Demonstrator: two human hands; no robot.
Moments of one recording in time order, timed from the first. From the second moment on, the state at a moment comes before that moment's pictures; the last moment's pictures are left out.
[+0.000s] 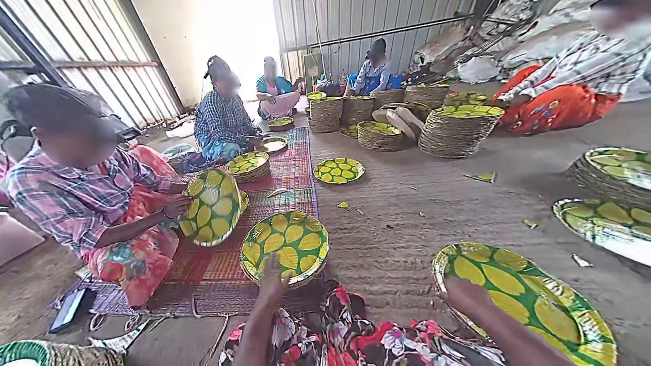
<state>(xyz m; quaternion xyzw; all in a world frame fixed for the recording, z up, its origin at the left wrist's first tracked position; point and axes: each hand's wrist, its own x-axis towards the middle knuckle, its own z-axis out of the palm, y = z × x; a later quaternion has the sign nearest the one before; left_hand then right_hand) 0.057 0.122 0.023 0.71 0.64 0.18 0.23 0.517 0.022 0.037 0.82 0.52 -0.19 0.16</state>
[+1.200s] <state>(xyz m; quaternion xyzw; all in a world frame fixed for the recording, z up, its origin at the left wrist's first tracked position) 0.239 0.105 0.000 0.88 0.43 0.13 0.12 0.483 0.028 -0.006 0.67 0.73 -0.15 0.03</state>
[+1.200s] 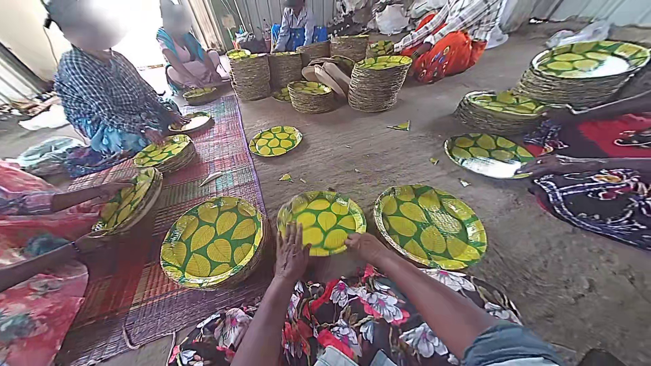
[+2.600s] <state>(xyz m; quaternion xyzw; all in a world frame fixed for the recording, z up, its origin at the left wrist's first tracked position) 0.278 0.083 -0.066 0.89 0.40 -0.13 0.19 0.531 0.039 -0.013 0.91 0.32 -0.24 0.08</state>
